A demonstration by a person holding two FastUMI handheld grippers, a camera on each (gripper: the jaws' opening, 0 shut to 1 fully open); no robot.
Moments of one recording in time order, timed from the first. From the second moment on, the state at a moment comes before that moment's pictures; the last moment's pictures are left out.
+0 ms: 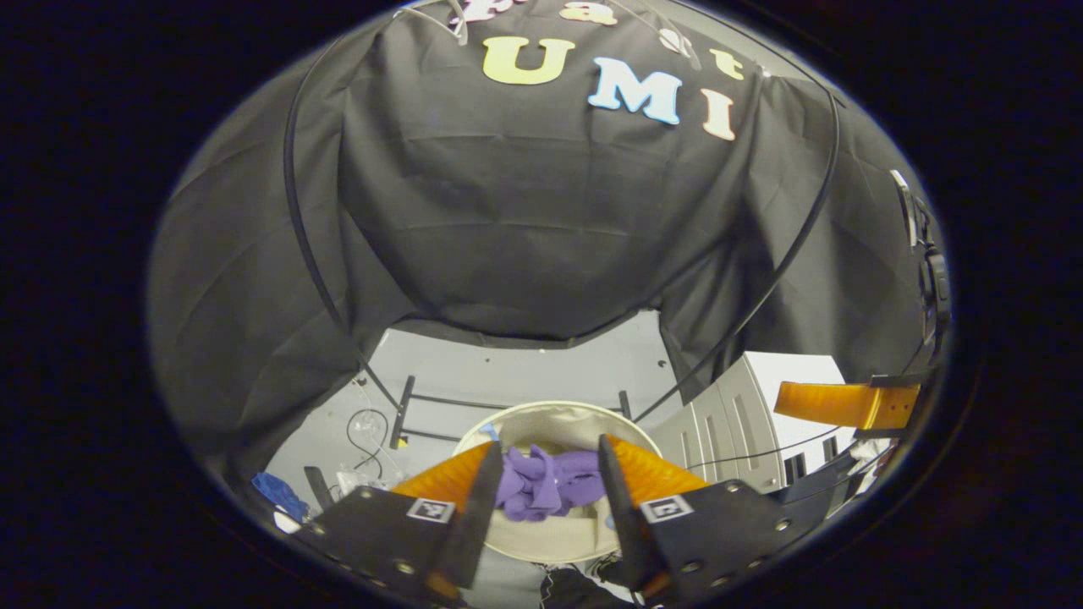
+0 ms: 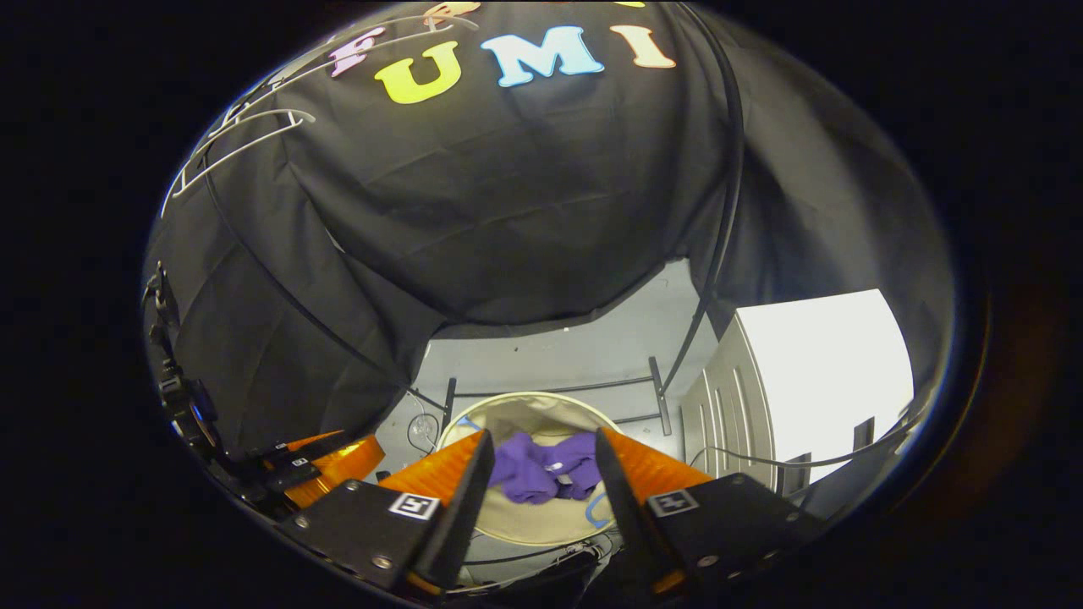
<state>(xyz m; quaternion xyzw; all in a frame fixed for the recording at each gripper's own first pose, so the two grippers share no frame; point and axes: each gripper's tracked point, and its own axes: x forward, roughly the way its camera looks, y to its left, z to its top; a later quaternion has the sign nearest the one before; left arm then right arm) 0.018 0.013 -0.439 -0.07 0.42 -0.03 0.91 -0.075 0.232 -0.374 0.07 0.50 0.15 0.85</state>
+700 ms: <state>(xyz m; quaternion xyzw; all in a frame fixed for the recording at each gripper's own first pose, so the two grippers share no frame) 0.078 0.063 -0.238 -0.03 0.26 -0.02 0.97 -0.014 0.094 -0.208 0.02 0.30 0.03 0.95</state>
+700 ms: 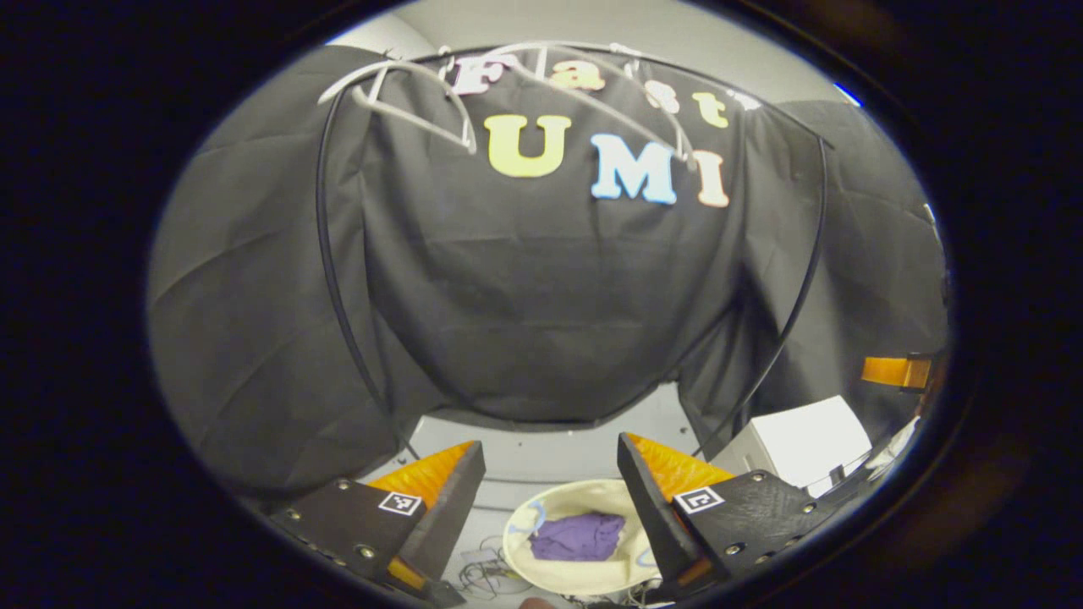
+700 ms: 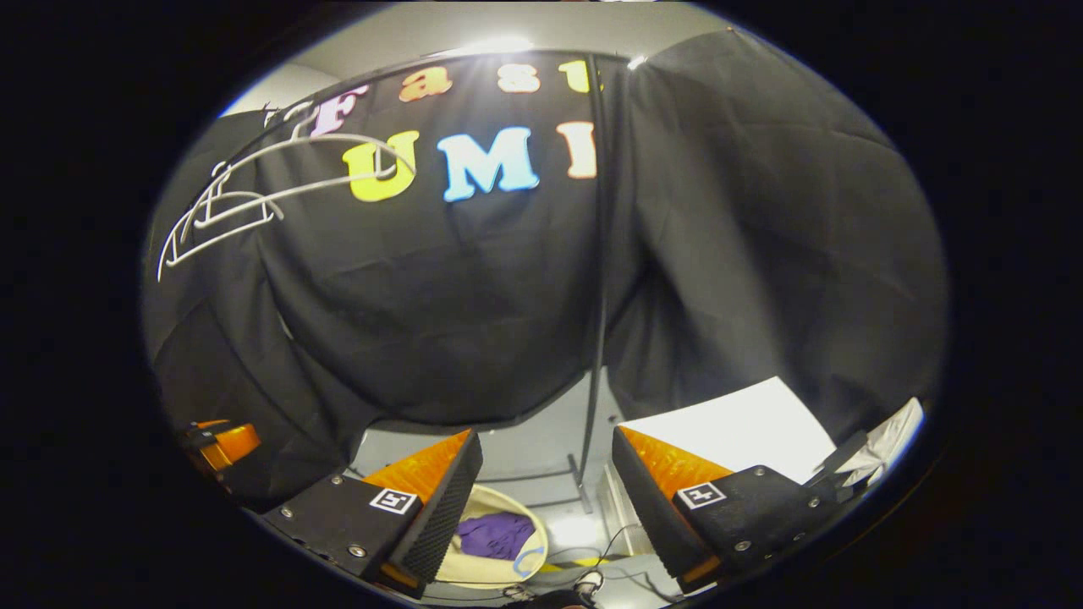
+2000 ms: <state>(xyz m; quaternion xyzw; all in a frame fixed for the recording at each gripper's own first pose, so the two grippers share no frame) 0.020 0.000 0.040 -0.04 0.01 0.02 1.00 0.040 -0.100 -0.015 -0.03 0.06 0.02 1.00</state>
